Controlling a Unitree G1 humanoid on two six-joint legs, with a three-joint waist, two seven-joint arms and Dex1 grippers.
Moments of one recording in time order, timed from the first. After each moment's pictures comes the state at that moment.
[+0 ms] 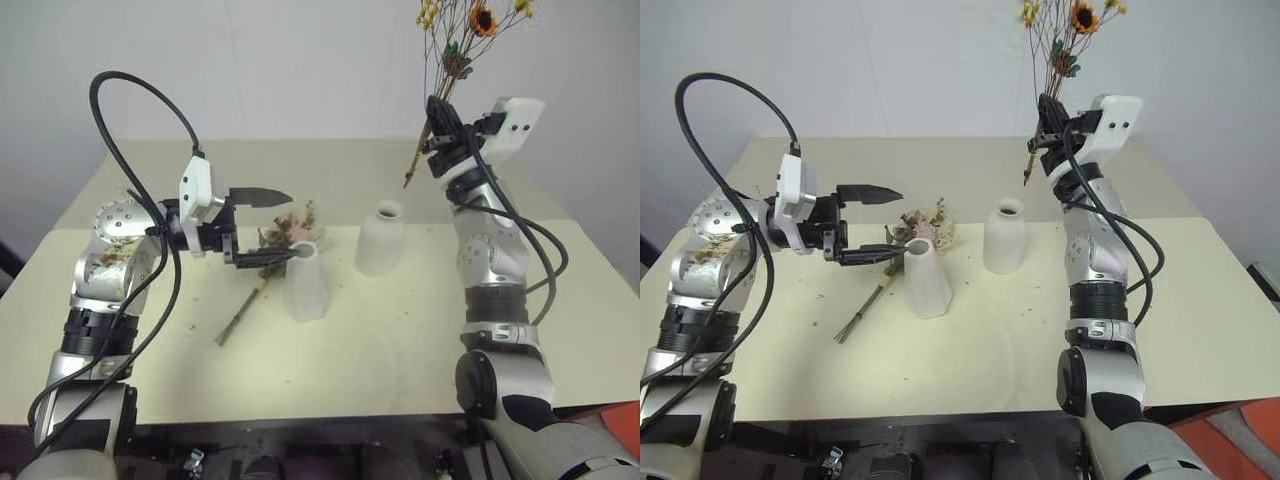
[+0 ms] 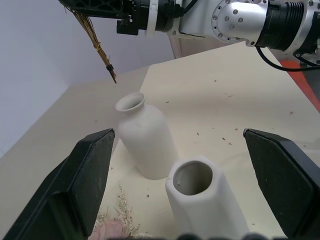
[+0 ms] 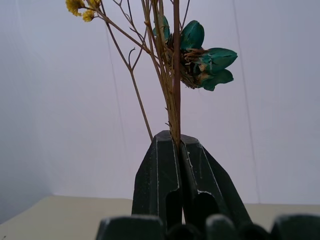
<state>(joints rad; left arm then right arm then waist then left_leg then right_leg) -0.77 0.69 0.03 0.11 -0.44 0.21 -1.31 -1.02 -0.21 -0.29 0.45 0.35 -0.02 0.40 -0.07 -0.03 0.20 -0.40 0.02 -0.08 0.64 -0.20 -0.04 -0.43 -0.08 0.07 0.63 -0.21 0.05</state>
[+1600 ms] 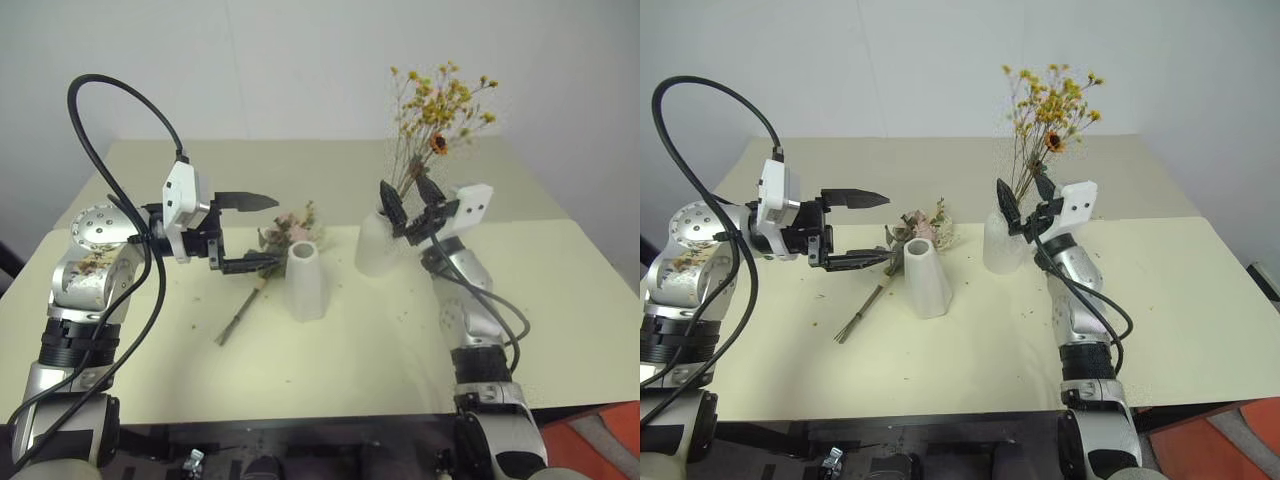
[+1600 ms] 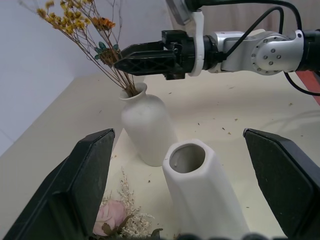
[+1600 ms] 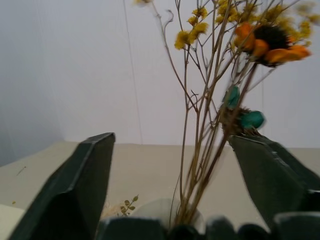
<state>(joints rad) -0.73 0.75 0.05 0.07 -0.47 0.22 -1.29 -0.67 -0.16 -0.16 0.25 0.32 -0.08 0.41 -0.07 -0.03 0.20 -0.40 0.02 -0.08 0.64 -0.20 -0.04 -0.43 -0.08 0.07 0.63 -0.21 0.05</state>
